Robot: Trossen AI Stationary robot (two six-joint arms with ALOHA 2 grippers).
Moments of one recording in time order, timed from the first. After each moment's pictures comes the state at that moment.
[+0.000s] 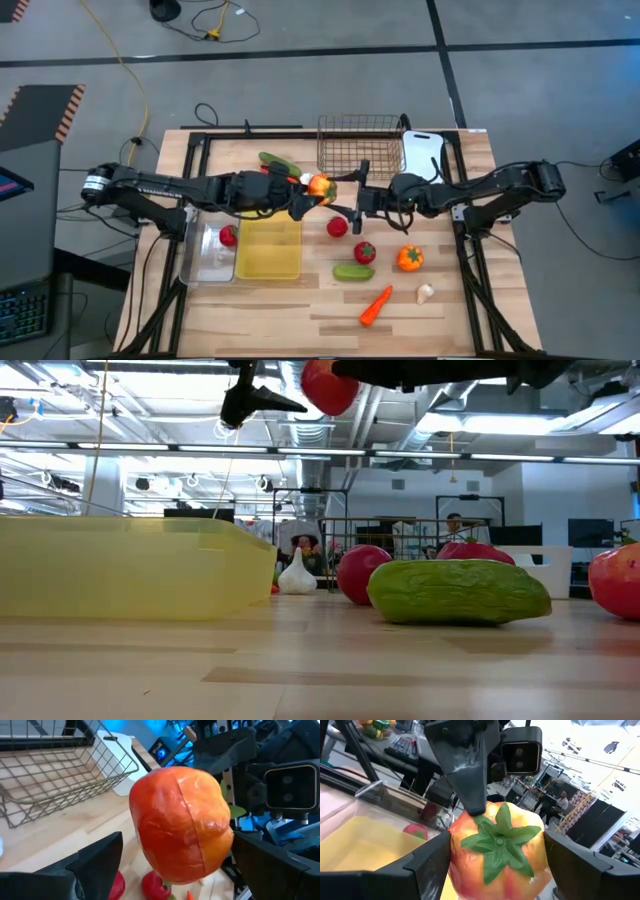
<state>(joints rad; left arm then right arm) -0.03 1.31 1.02 -0.03 -0.29 -0.84 0.04 1.36 0.80 0.61 0.18 -0.54</state>
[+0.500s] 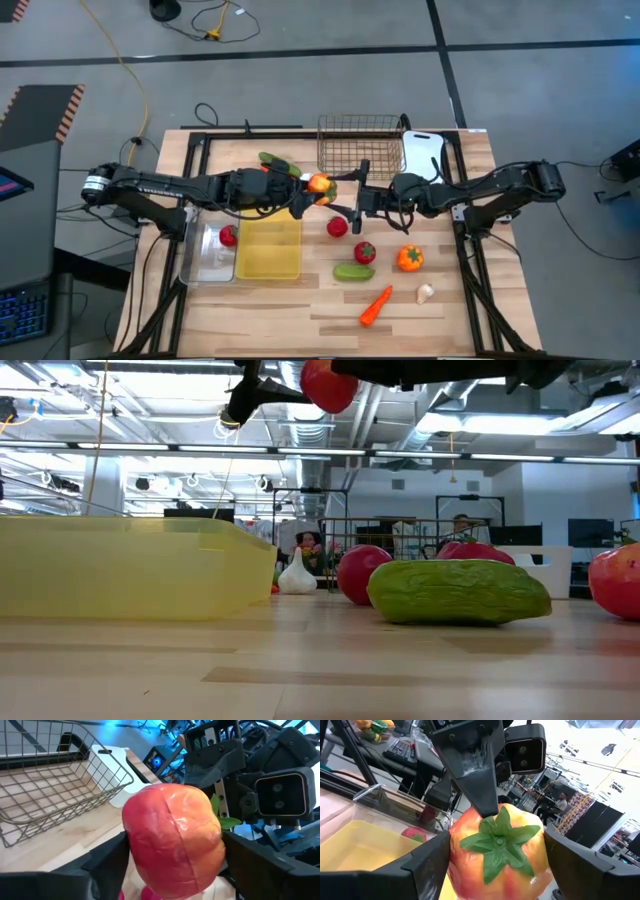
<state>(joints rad) -0.02 1.31 1.02 0.02 -0.29 -0.78 0.05 1.36 0.80 0.62 0.18 -0.53</state>
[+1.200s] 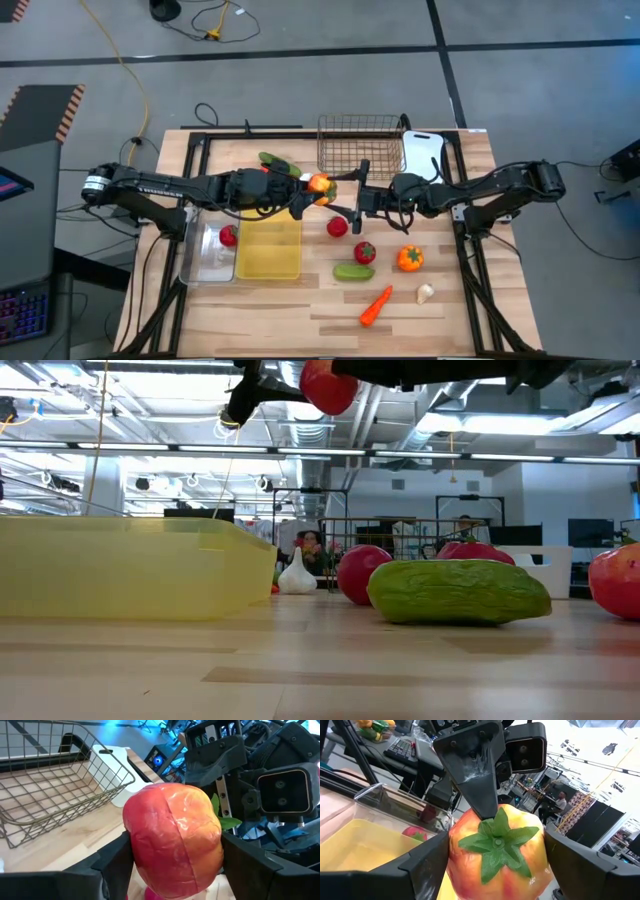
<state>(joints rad) -0.02 1.31 1.02 0.01 -0.29 -0.76 0.05 1.36 0.80 0.62 0.18 -0.53</state>
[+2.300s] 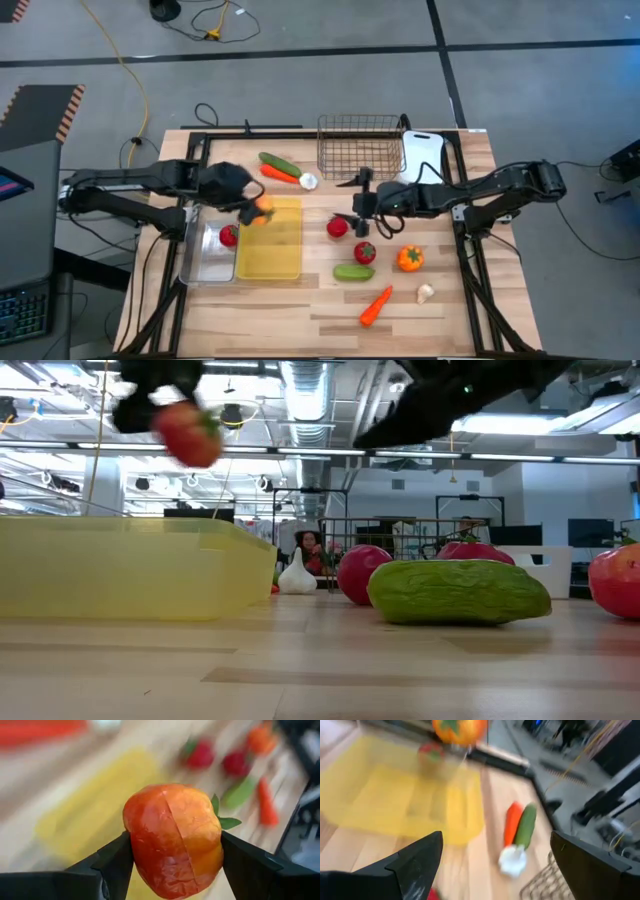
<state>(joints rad) 0.08 1.01 1.02 -0.94 0.04 -0.83 0.04 1.36 0.80 0.18 0.29 -0.32</state>
